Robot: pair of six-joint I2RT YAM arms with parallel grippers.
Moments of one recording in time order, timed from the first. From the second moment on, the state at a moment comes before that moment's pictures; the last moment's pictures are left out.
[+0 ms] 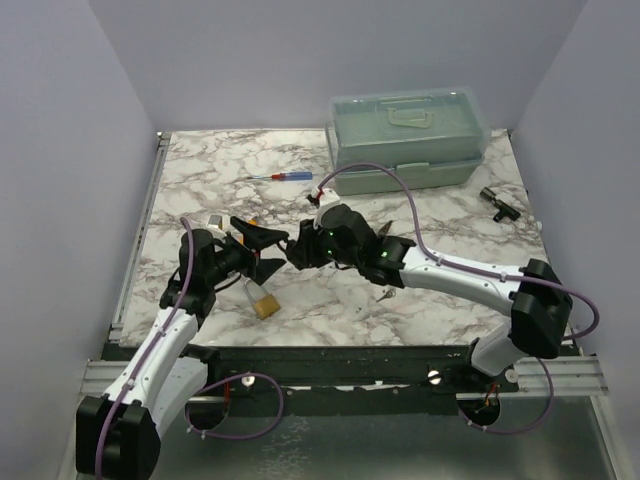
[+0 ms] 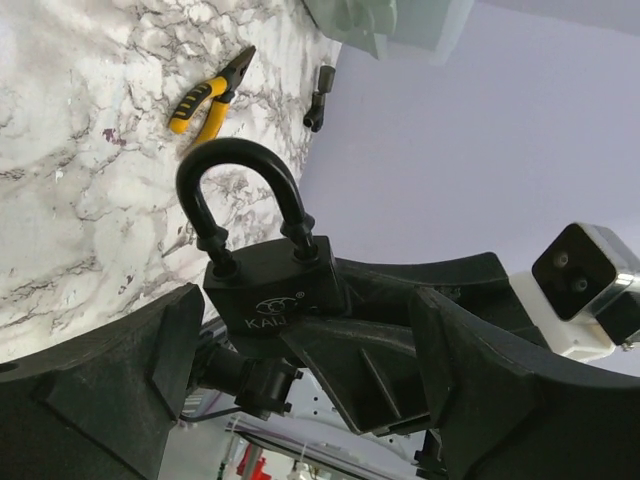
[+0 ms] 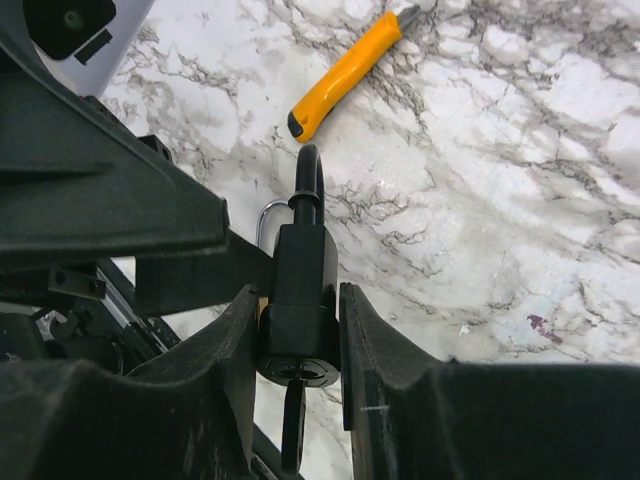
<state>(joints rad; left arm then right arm) -0.20 0.83 0.40 0.08 0.57 -1.48 1.03 1.58 1.17 -0.08 0.12 0.51</state>
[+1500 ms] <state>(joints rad) -0.18 0.68 0.45 -0.10 0.50 -1.42 1.15 1.45 0.96 0.21 0.15 0.48</state>
